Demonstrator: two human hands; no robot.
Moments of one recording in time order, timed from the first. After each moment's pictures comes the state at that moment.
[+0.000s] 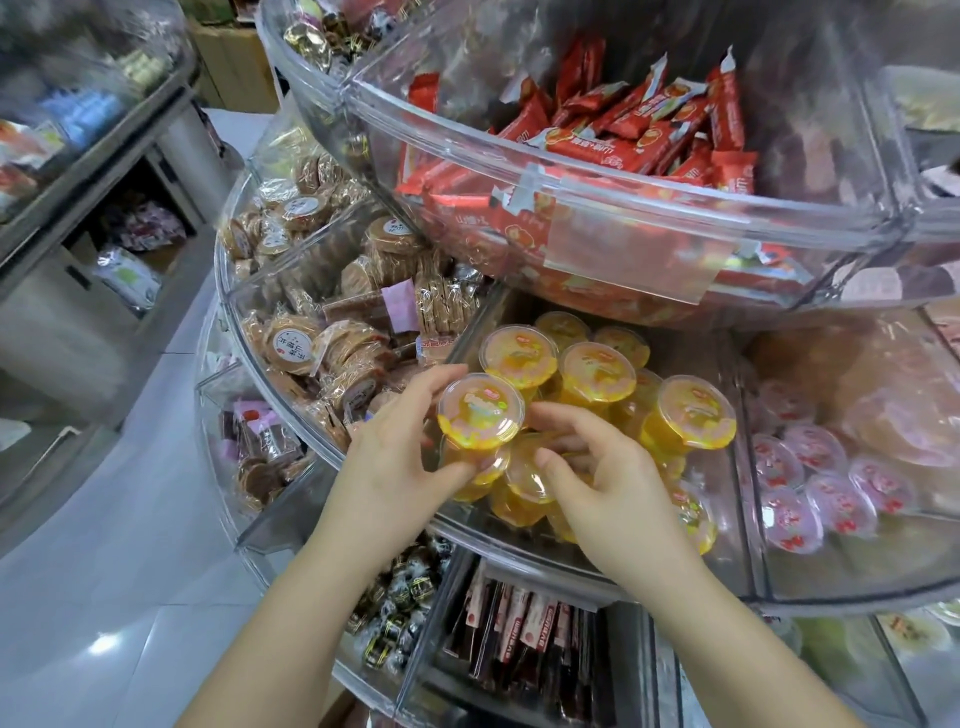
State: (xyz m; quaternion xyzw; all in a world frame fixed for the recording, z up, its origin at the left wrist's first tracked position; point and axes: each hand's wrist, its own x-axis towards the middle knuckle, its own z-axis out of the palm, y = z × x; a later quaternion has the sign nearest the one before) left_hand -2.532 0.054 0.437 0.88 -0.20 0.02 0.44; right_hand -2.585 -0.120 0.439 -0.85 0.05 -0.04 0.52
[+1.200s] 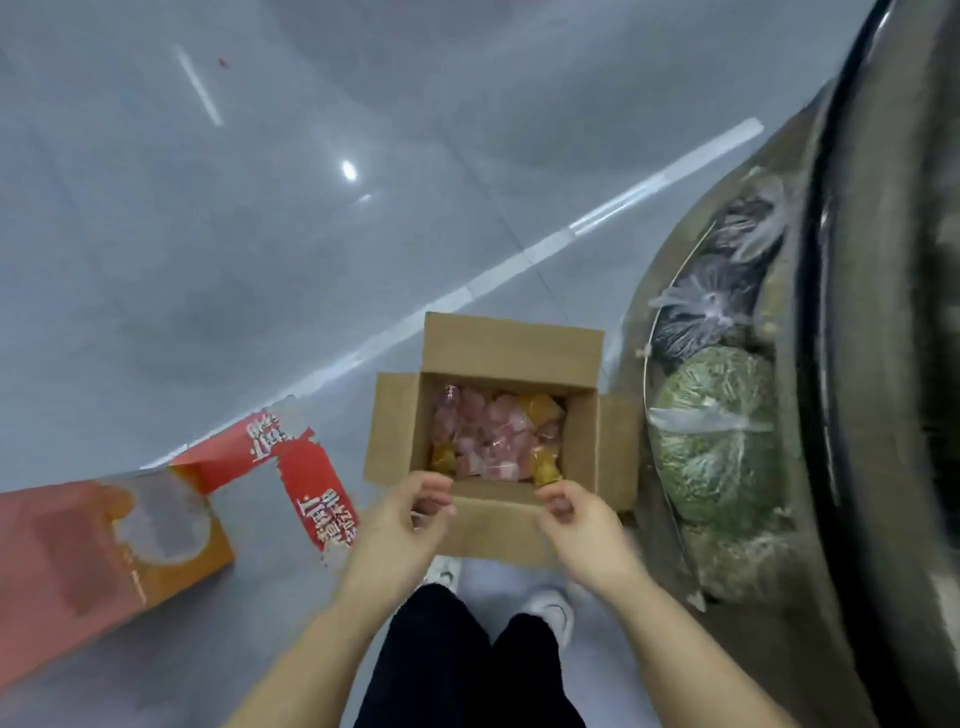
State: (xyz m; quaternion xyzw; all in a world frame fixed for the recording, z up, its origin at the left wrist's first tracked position) left_hand -2.879 0.235 0.024 0.66 0.51 -0.08 0.55; right_hand -2.737 0.107 -0.004 -0.82 -0.12 0.50 0.25
